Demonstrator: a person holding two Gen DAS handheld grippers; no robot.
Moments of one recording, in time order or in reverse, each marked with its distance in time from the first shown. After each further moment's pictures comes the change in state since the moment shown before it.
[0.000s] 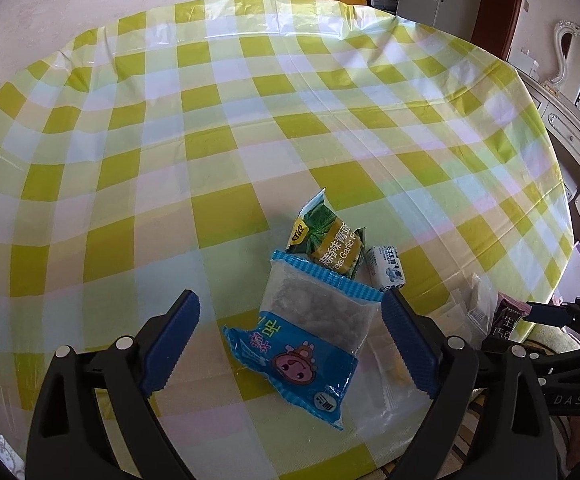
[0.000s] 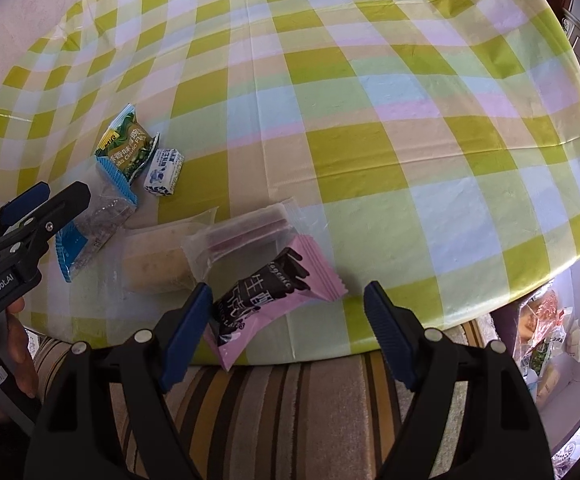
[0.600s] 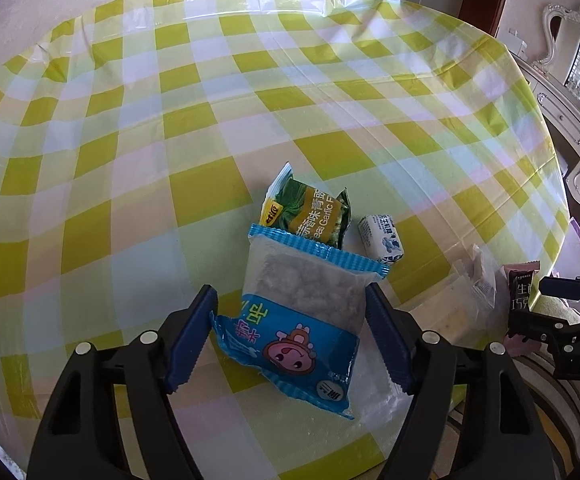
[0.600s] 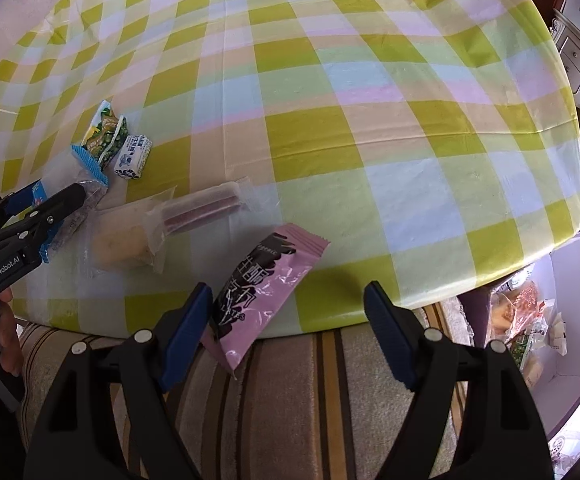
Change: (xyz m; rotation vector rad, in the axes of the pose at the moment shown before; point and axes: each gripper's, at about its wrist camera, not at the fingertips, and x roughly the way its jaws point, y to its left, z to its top) left arm 0.014 -0.003 -0.010 0.040 0.056 -0.041; right arm -0.005 -0.019 -0.010 0.005 0.022 -0.058
